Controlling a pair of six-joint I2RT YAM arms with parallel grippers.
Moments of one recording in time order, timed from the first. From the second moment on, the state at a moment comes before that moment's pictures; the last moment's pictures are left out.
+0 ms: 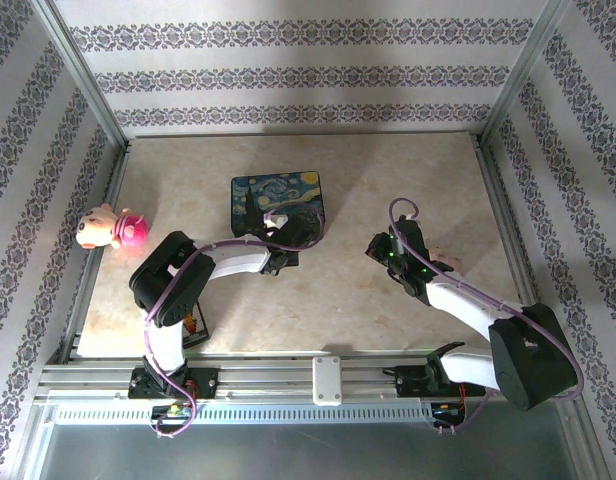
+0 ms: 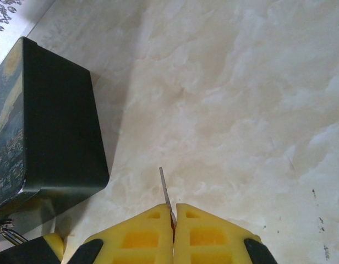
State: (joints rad) left arm -0.70 1.89 1.10 -0.36 -0.39 -0.75; right arm 0.38 1.24 0.51 0.06 0.03 0.89
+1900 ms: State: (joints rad) left arm -0.67 1.92 1.18 -0.23 0.00 -1.08; right arm 0.54 1.83 0.36 1.03 -0.33 0.77
